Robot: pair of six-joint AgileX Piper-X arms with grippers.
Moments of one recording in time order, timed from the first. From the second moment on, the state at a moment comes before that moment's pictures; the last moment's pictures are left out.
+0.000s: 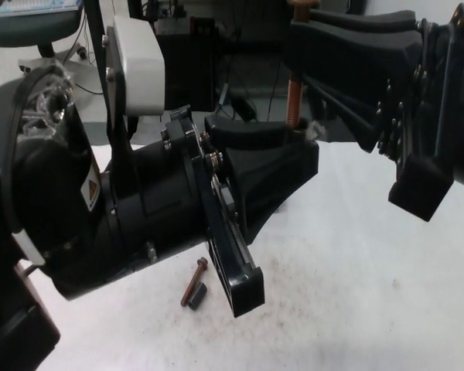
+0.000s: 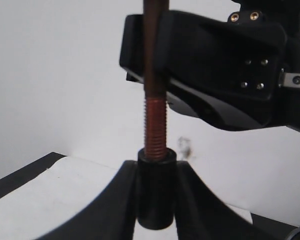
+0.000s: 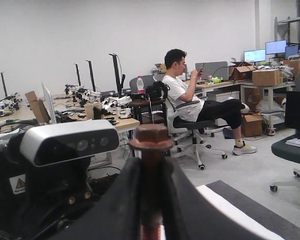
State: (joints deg) left arm -45.5 56.6 -32.9 -26.1 25.2 -9.6; right arm 40.0 49.8 -39.6 -16.3 -24.0 10.7
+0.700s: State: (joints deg) left arm -45.3 55.0 -32.9 -26.5 22.4 -9.0; right arm 40.2 50.1 -39.6 -15.3 -23.9 10.4
